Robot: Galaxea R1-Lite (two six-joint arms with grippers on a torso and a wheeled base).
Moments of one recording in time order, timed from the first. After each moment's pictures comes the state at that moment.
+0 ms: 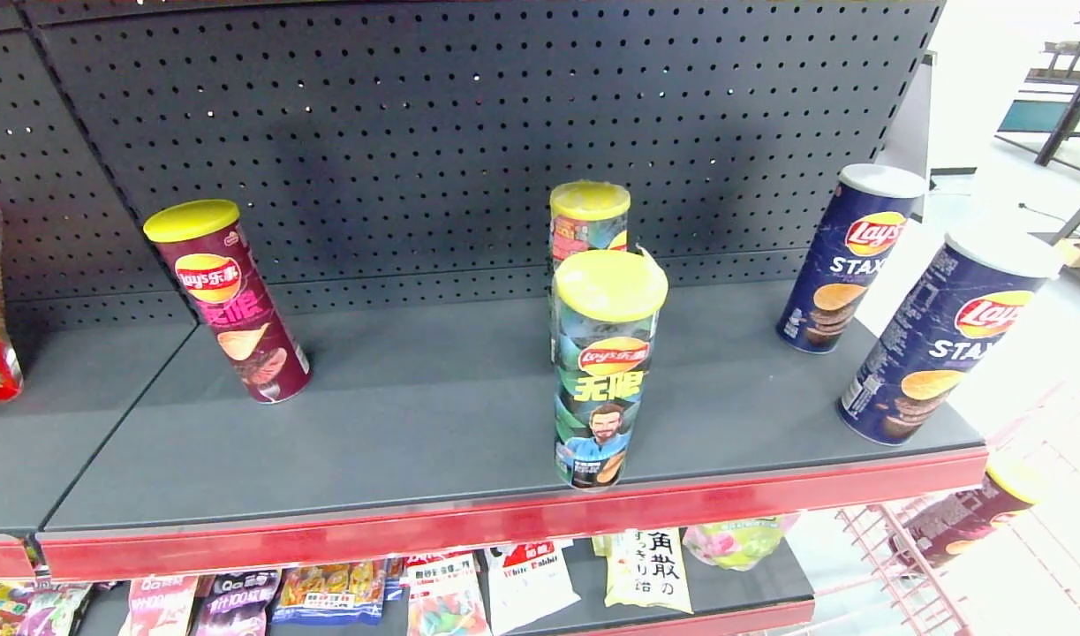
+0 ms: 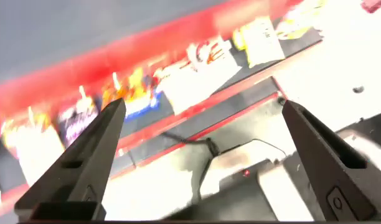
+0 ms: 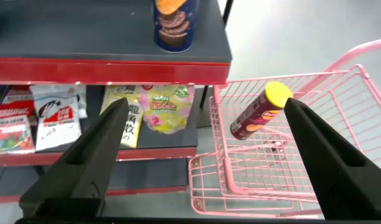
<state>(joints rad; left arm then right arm) -0.16 0.51 -0.47 0.48 -0.23 0.06 0.07 0.37 -0.51 0.35 -0.12 -0.12</state>
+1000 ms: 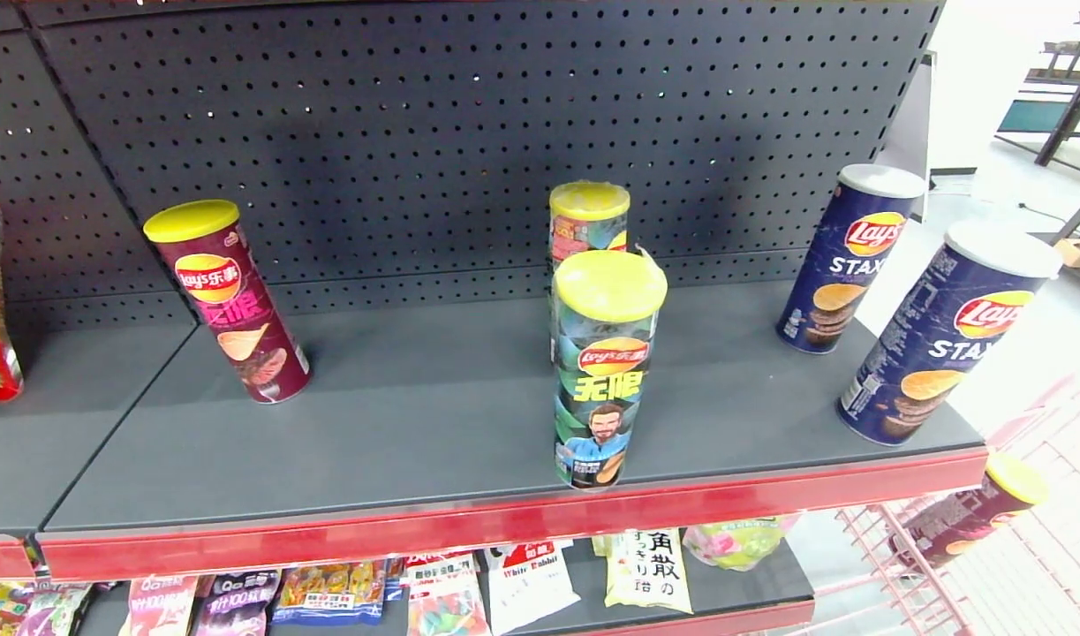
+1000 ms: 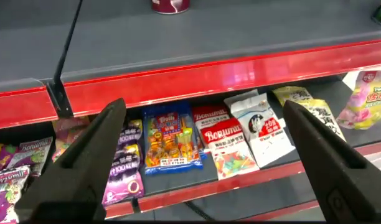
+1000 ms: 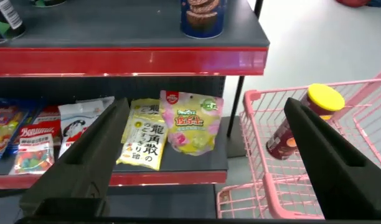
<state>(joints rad) -0.11 0.09 0.00 0.00 -0.02 0.01 0.05 0.08 -0.01 -0.04 0.00 -0.03</state>
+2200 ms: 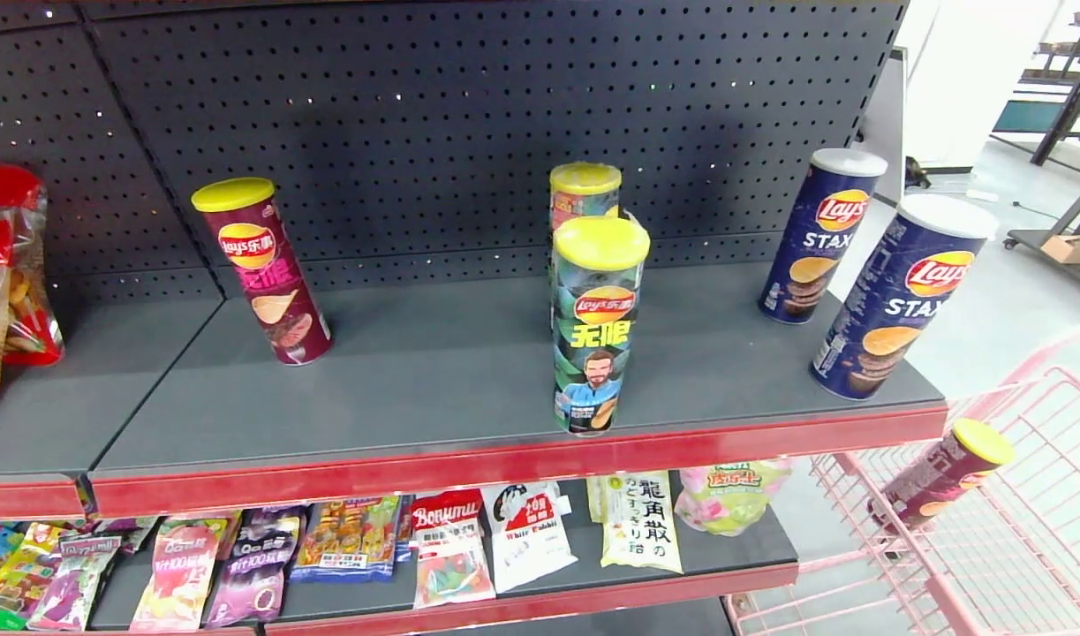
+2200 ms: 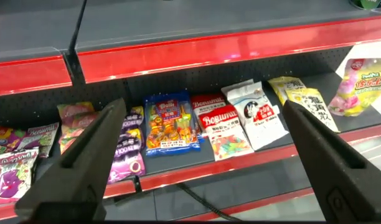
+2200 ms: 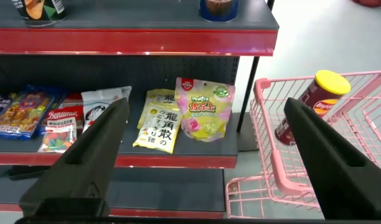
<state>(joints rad) -0.11 0.09 0.00 0.00 -0.02 0.01 0.05 0.08 -0.01 -0.04 0.05 -0.03</state>
